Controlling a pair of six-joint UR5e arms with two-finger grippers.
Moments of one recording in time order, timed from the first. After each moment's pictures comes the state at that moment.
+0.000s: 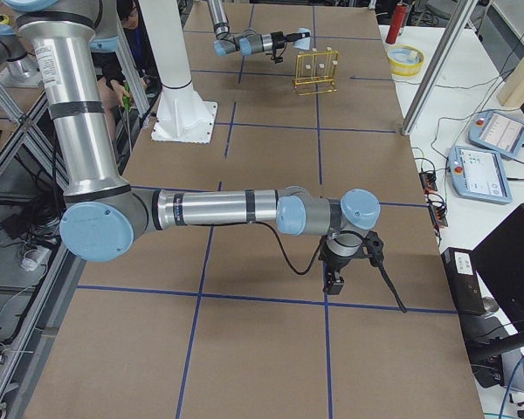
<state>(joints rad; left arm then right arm) -0.32 -1.69 -1.60 -2.40 -0.08 1.27 1.49 -1.38 1.46 -1.67 2.30 -0.04</state>
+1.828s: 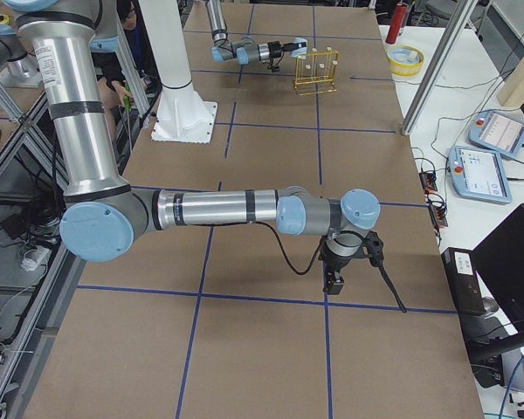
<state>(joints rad) -0.28 -1.73 -1.53 -2.39 -0.05 1.23 1.49 -1.38 1.46 -1.67 2.30 -0.04</state>
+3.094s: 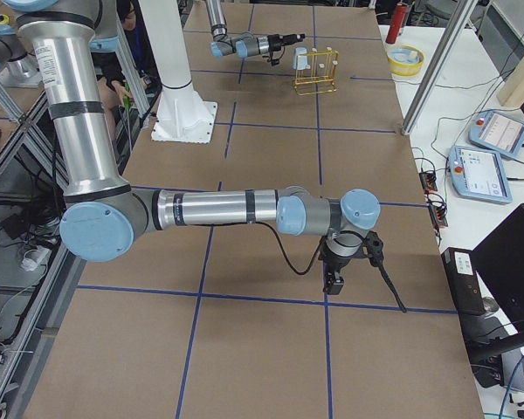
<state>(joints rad) -0.29 -1.66 -1.65 -2.43 -0.05 1.16 1.49 -1.38 1.46 -1.67 2.30 -0.04</state>
